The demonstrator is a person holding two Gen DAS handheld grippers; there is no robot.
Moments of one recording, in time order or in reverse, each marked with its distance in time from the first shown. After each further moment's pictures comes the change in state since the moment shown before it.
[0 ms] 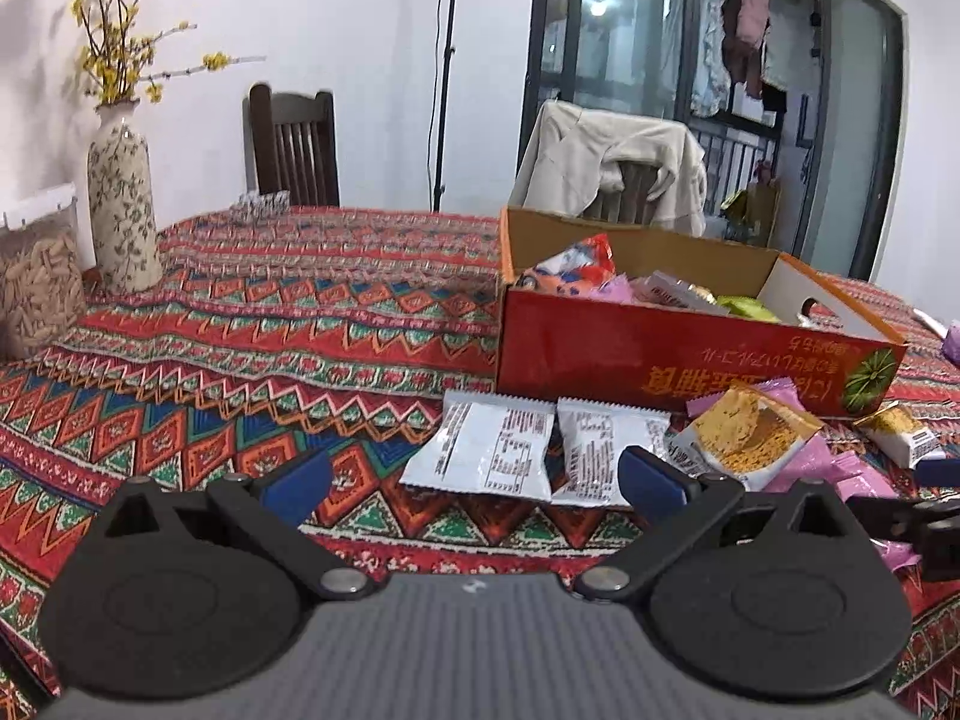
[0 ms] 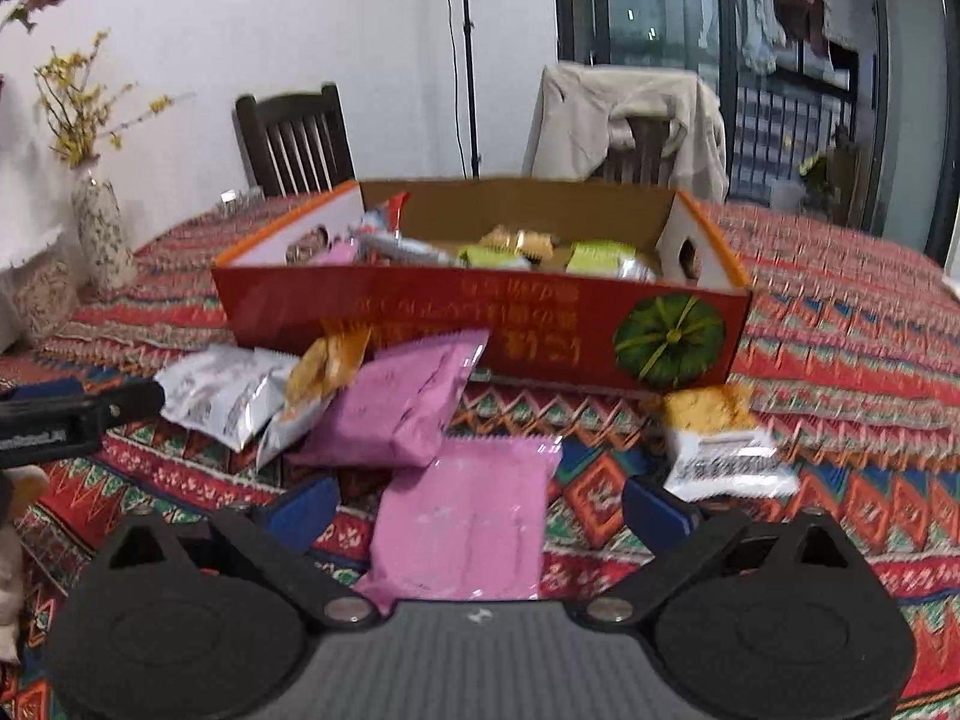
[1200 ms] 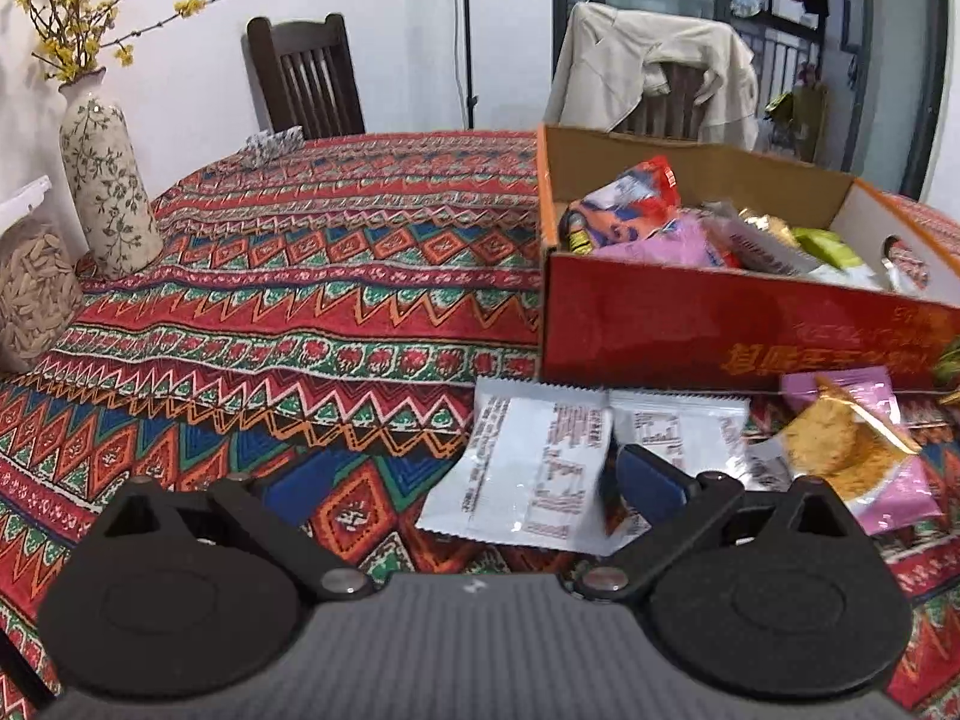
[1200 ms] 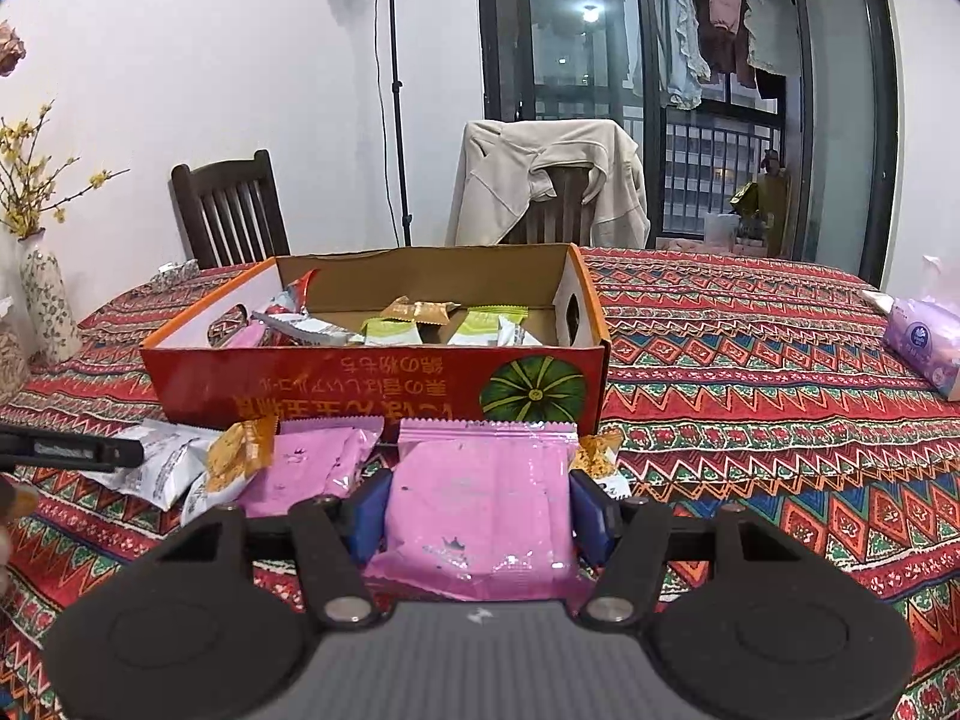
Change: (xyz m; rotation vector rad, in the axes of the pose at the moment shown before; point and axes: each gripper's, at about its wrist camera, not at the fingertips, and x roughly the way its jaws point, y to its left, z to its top) left arm 0.064 -0.006 0.029 0.053 0.227 0.122; right arm -0.033 -0.044 0.004 0.062 -0.139 -0.111
